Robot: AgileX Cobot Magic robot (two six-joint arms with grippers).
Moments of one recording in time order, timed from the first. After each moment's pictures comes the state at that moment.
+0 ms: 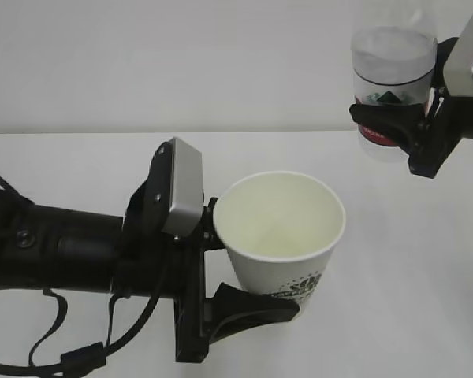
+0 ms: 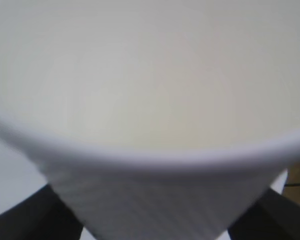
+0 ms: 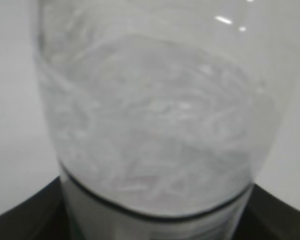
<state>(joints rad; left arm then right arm) -0.64 1.73 -0.68 1.10 -0.90 -0.52 0.00 1.42 -0.73 -1.19 -0.75 0.34</state>
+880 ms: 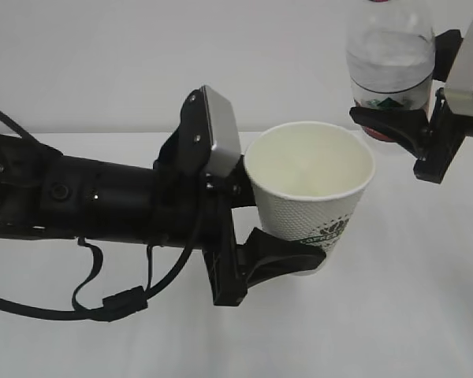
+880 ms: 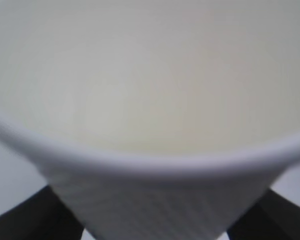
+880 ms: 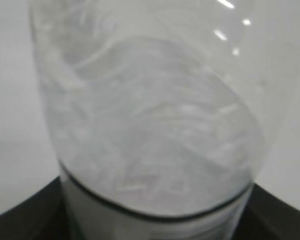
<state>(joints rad) -0.67 1.73 -0.84 1.14 -0.78 -0.67 0.00 1.40 -0.73 -1.23 -0.77 0.22</state>
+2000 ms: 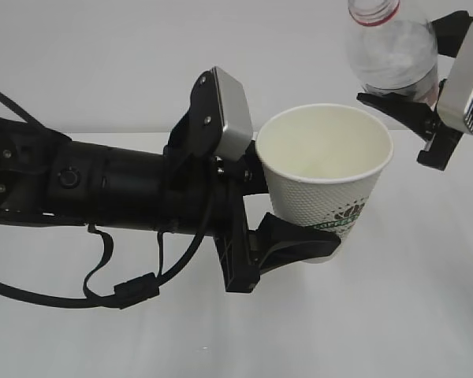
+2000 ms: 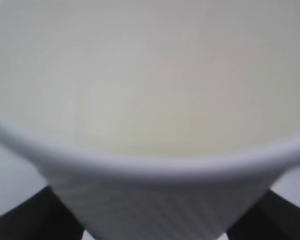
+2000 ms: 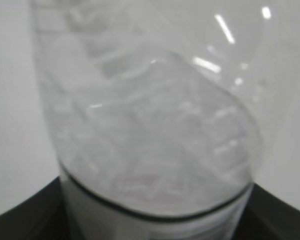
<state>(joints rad) -0.69 1.73 -0.90 1.17 -0.76 -0.71 0.00 1.40 -0.73 -1.11 -0.77 -0.12</state>
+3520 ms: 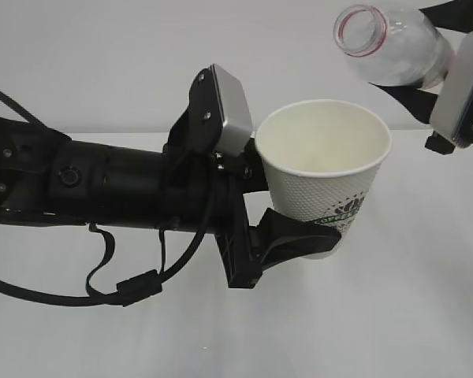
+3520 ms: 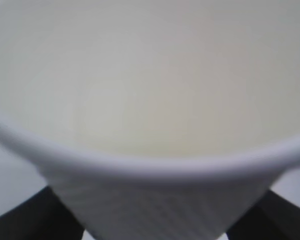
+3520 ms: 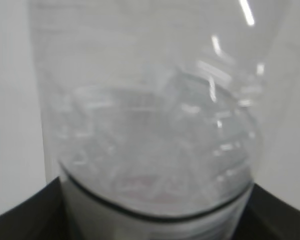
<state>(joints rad) -0.69 1.73 -0.90 1.14 -0.76 -0.71 0.00 1.40 -0.73 -0.98 -0.77 -0.48</state>
